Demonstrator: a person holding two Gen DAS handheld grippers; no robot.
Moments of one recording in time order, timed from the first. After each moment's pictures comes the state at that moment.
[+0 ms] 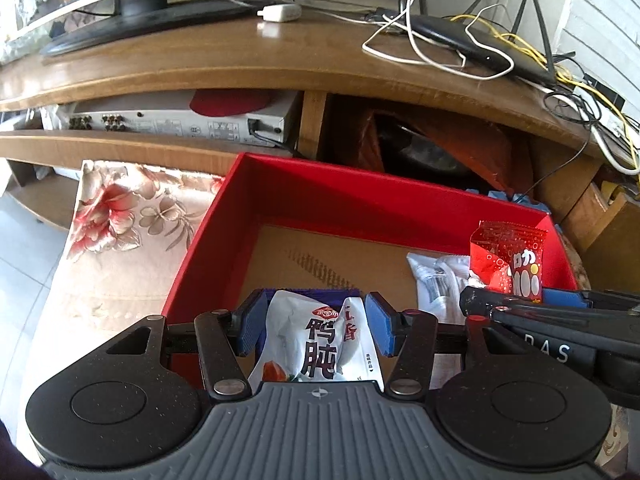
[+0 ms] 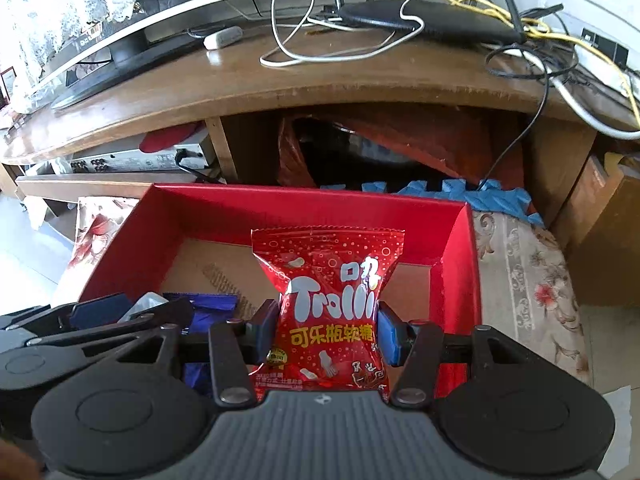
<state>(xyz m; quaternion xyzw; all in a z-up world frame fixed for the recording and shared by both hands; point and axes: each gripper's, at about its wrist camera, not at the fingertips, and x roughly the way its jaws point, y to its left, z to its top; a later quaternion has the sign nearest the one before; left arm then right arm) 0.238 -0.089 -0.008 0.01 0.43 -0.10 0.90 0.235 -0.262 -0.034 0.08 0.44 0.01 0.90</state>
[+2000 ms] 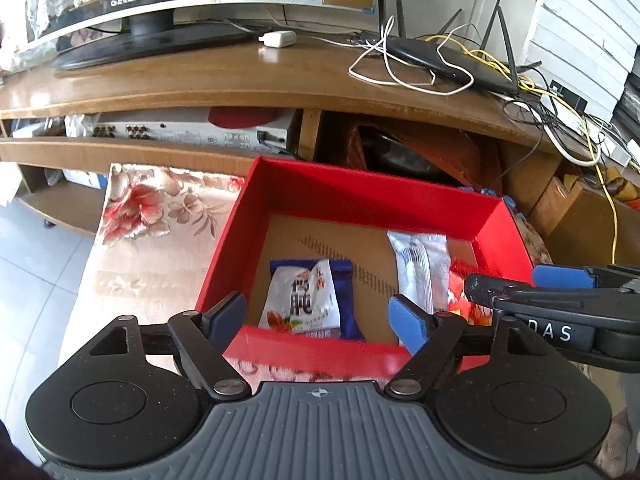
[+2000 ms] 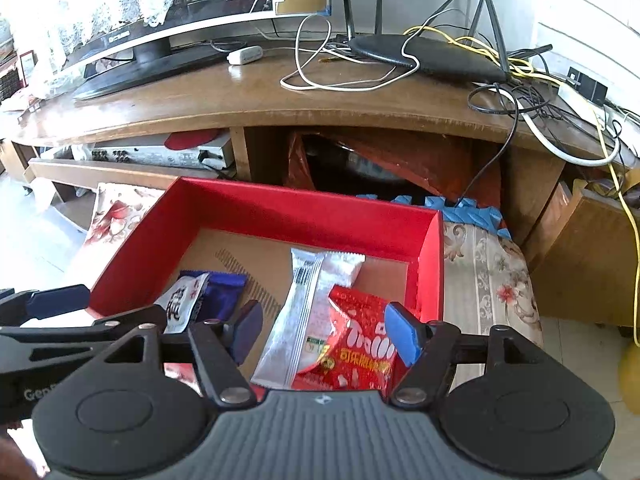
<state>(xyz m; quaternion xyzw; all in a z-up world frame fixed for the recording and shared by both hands) 0.178 -0.060 0.023 0.00 0.41 -0.13 0.90 0.179 -0.254 -0.001 0.04 0.41 0.00 0.91</state>
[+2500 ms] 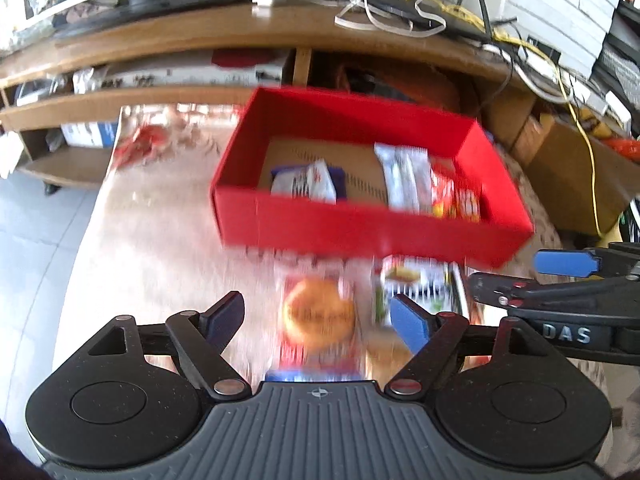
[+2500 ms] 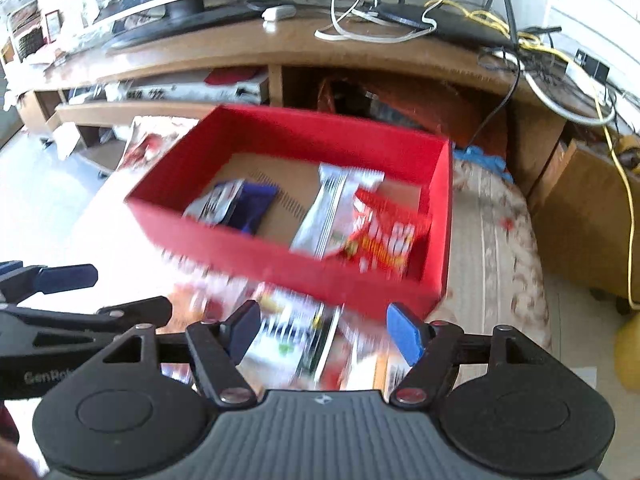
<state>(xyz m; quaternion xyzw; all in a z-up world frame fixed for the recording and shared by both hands) 0.107 -0.040 0.005 0.02 0.45 -0.15 0.88 0.104 -0.237 -0.013 0.01 0.45 0.03 0.89</state>
